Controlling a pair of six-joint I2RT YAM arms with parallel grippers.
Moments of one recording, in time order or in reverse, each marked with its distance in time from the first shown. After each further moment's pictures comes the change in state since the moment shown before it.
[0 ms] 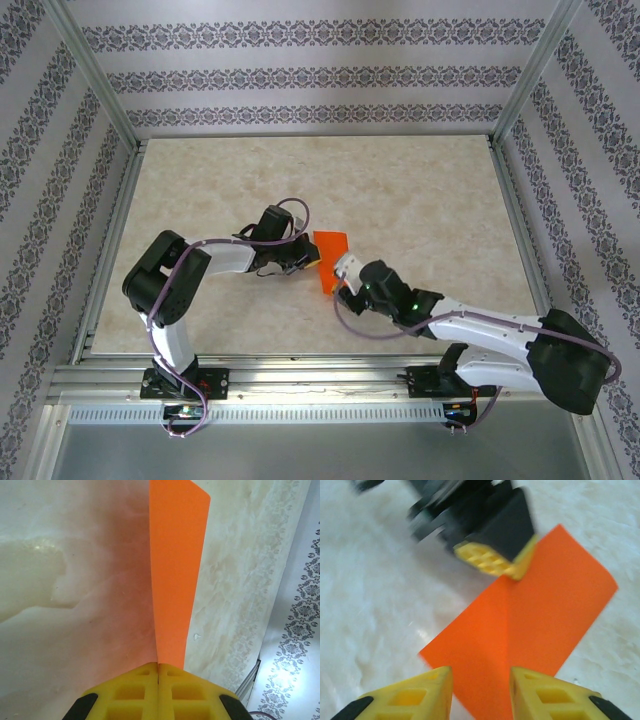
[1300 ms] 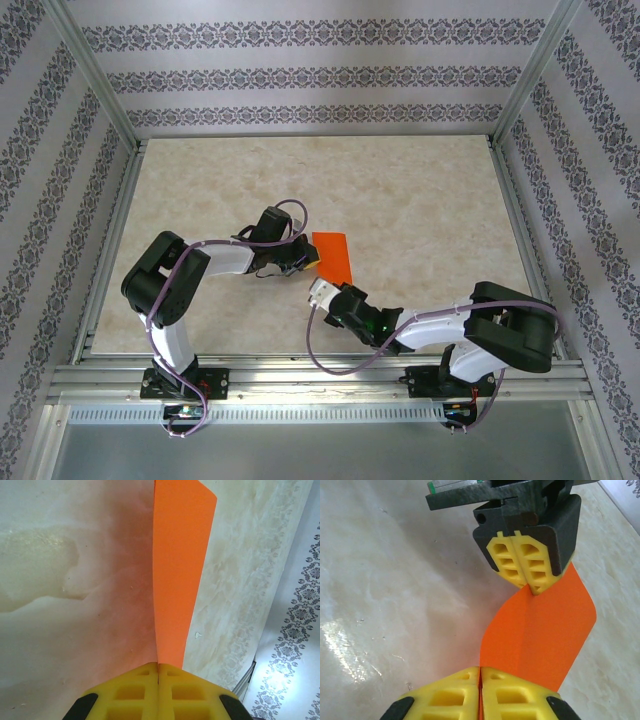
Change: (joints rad) left arm 0.002 -0.006 -0.016 0.013 0.003 -0.034; right arm 0.219 0.331 -0.019 0.339 0.421 -0.152
